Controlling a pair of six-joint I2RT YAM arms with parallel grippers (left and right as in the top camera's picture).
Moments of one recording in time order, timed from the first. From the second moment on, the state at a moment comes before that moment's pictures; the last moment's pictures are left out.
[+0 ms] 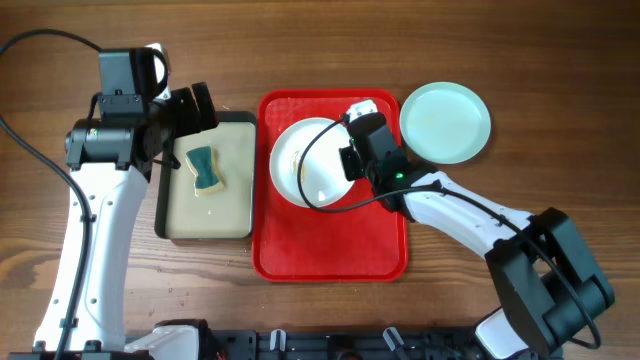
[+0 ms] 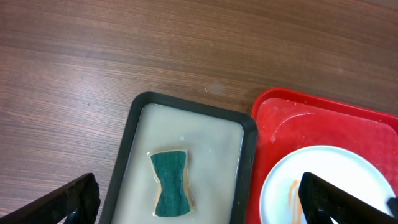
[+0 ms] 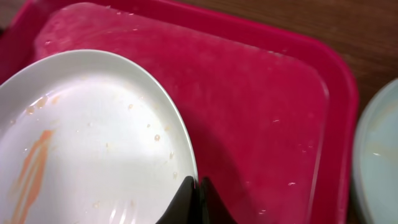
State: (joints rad) left arm 0.00 1.40 1.33 -0.84 -0.04 -0.22; right arm 0.58 1.72 0.90 -0.02 0.20 0.19
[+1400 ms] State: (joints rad) left arm 0.00 1.40 1.33 -0.84 -0.03 -0.22; right arm 0.32 1.85 1.25 -0.52 -0.24 0.10
